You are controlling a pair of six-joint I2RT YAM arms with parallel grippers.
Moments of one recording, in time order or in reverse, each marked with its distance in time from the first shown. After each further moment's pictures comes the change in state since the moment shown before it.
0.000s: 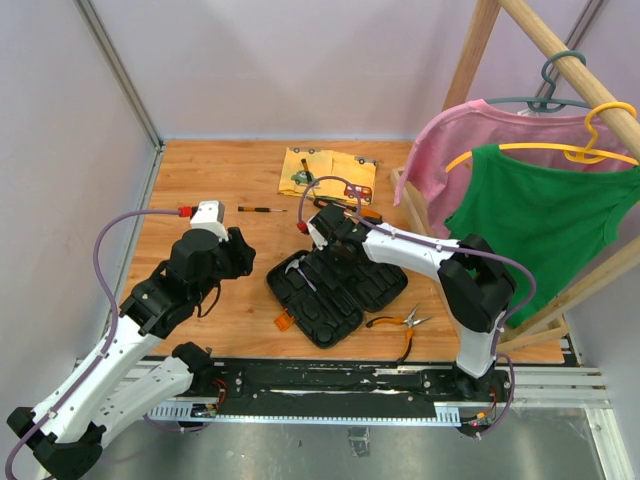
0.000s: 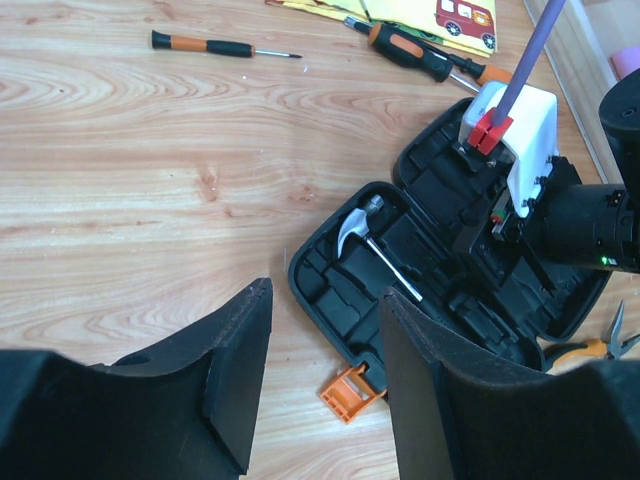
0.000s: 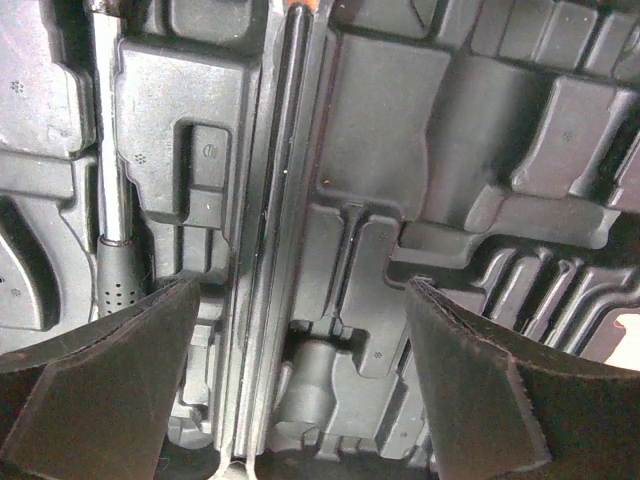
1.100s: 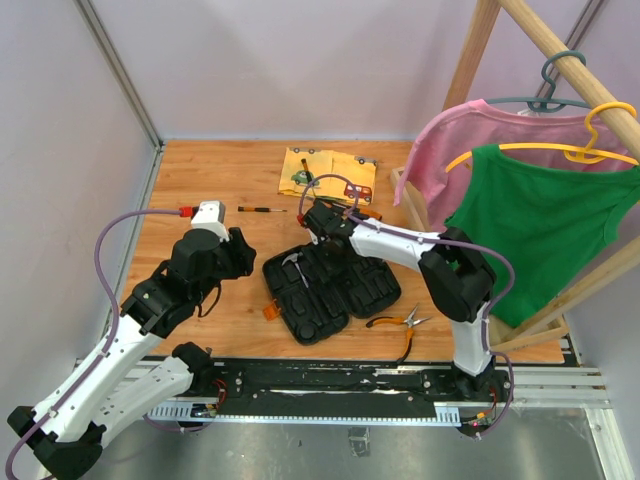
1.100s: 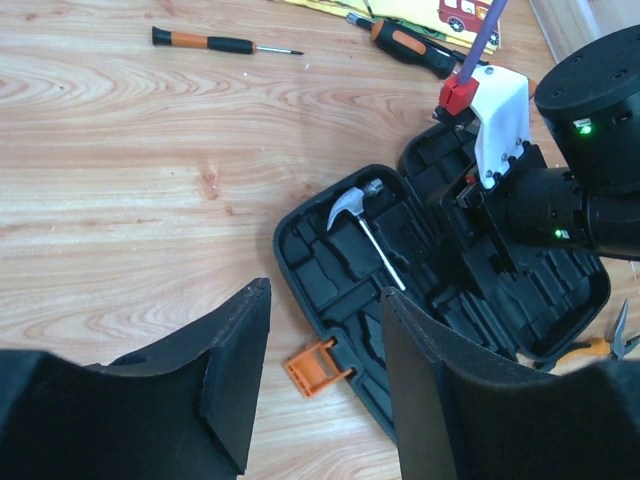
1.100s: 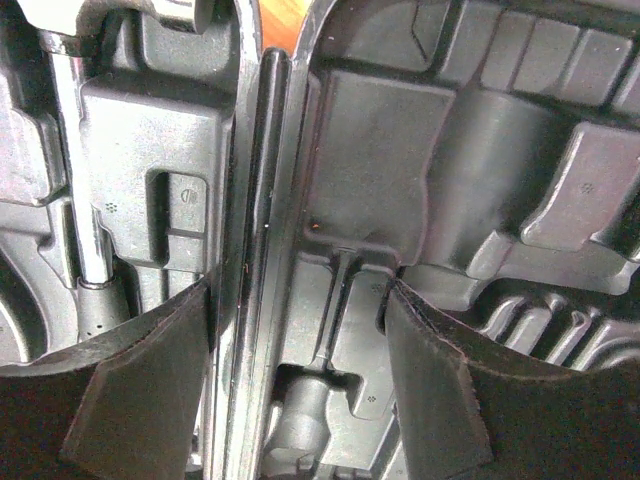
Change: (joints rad) left arm 0.000 0.004 -0.003 0.000 0.000 0.000; right arm -0.005 0.116 0.099 -0.033 -0.007 0.150
